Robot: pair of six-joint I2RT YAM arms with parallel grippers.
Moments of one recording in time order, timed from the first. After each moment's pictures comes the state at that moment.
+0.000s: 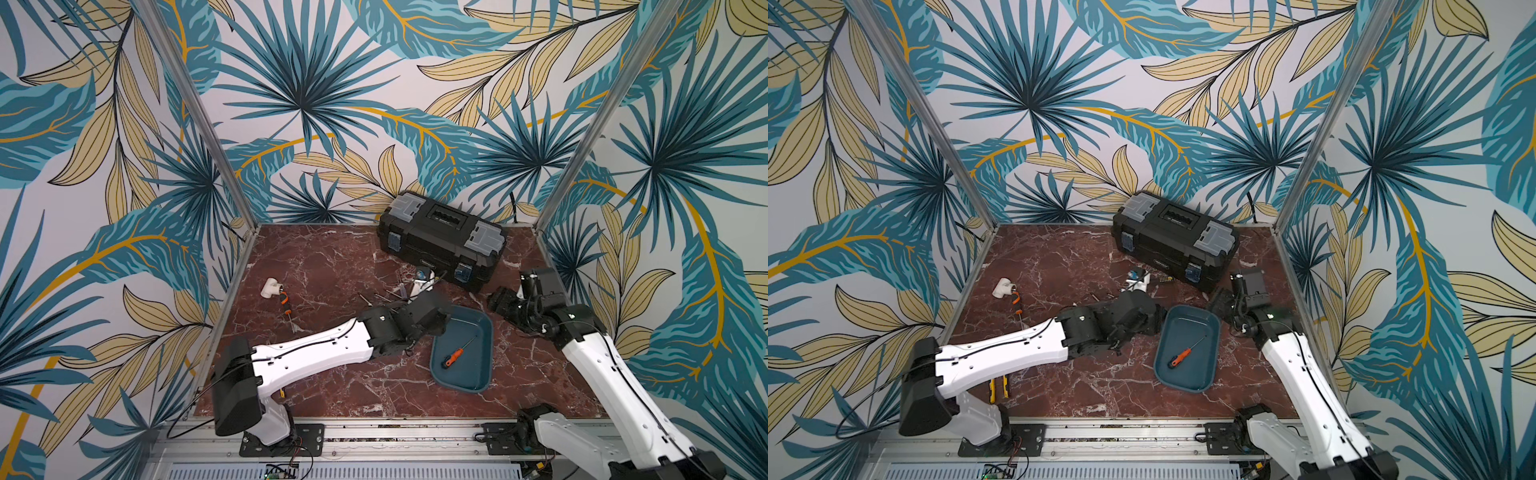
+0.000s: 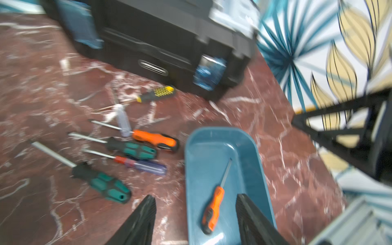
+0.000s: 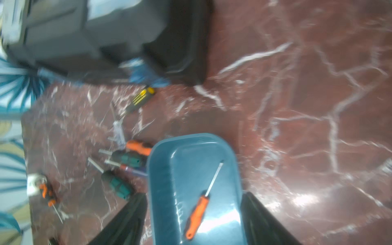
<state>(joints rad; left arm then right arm) -1.05 1.49 1.24 -0.47 -0.45 -0.82 0.30 1.11 1.06 -0.85 0.05 0.69</state>
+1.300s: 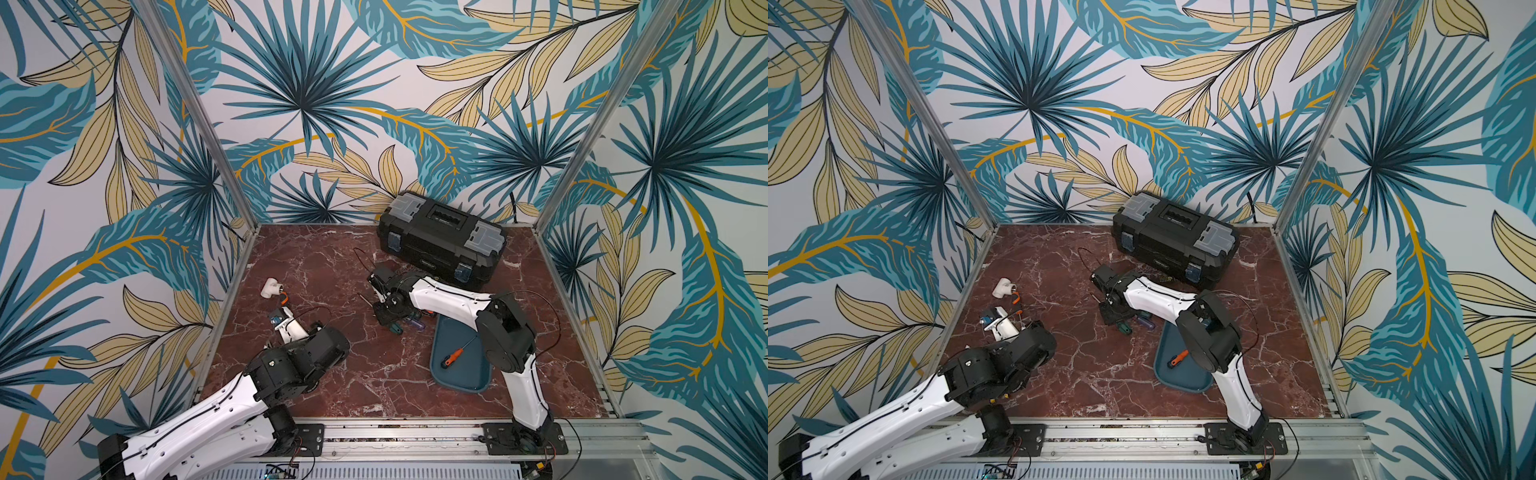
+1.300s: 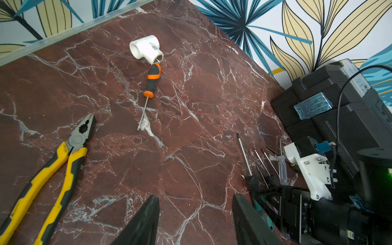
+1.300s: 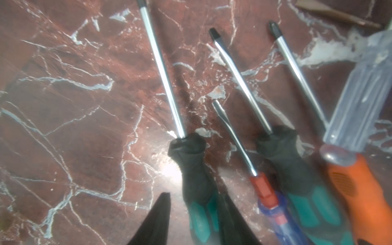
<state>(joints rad) -0.91 0.79 0.73 -0.97 -0.81 -1.45 0.80 2.14 1.68 -0.80 0.04 0.38</state>
